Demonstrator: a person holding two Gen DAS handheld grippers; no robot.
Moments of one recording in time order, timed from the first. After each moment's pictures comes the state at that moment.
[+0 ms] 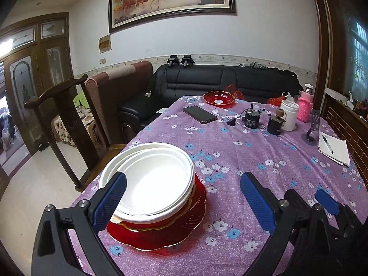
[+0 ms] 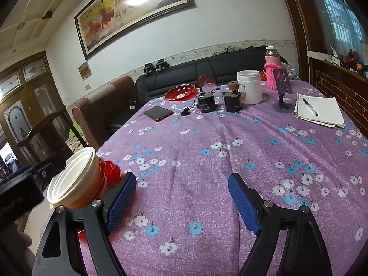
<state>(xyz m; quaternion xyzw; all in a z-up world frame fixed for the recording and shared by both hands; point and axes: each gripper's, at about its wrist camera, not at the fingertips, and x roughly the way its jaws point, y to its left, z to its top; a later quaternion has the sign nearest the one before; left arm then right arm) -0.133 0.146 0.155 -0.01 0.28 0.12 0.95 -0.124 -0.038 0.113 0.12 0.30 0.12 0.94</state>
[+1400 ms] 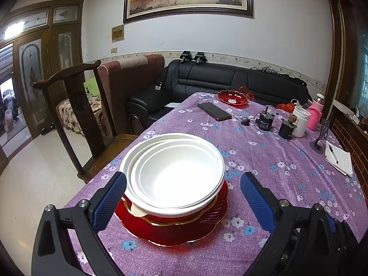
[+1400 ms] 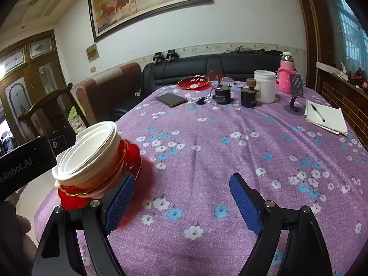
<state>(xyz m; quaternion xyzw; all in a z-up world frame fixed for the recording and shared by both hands) -0.143 0.187 0.145 -0.05 0.28 0.14 0.95 -0.146 0.021 0.110 0.05 0.31 0.13 0.94</state>
